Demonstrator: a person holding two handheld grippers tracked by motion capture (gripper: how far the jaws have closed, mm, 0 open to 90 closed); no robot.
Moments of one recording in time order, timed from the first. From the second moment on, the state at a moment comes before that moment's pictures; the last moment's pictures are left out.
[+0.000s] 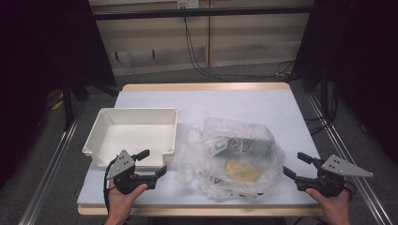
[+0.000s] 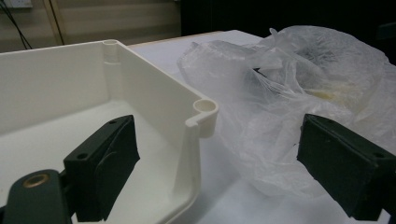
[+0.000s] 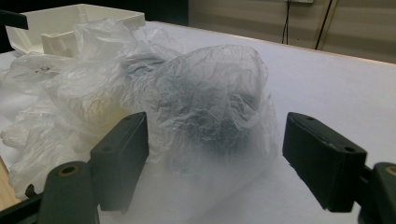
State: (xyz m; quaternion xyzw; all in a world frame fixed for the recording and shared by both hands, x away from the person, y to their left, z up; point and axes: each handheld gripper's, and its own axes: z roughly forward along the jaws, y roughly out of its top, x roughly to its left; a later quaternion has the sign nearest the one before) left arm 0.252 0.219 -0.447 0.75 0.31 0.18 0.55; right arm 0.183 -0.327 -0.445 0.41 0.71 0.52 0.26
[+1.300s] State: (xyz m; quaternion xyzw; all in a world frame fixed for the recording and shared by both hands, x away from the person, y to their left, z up) left arm 0.237 0.171 -0.450 0.82 0.23 0.11 0.52; right arm 0.192 -0.219 -0.430 0.28 0.80 0.52 0.10
